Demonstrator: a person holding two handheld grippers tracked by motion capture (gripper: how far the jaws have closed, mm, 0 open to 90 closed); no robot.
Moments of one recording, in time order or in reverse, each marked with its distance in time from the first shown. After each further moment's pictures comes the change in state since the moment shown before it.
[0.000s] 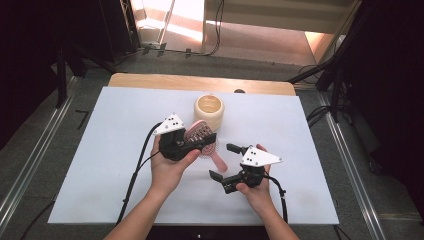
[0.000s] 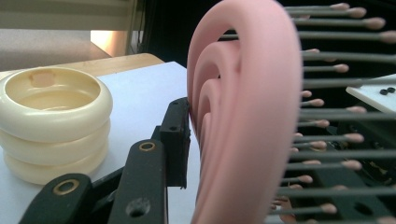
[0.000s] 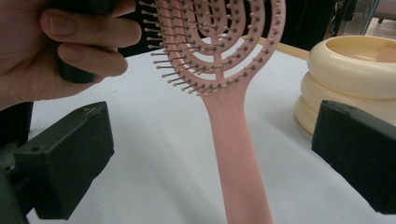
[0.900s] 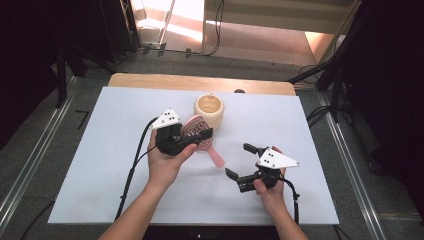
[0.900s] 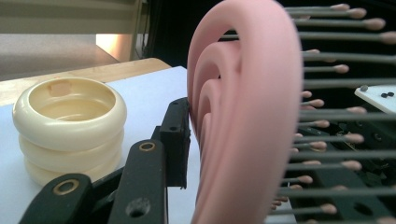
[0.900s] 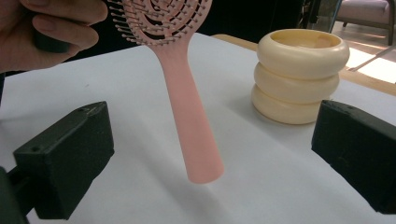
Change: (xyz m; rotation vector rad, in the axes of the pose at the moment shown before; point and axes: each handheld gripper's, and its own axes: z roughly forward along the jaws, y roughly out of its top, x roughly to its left) left arm 0.009 0.010 -0.004 -0.004 0.018 0.011; right arm -0.019 -0.014 -0.033 -0.015 -0.089 0.004
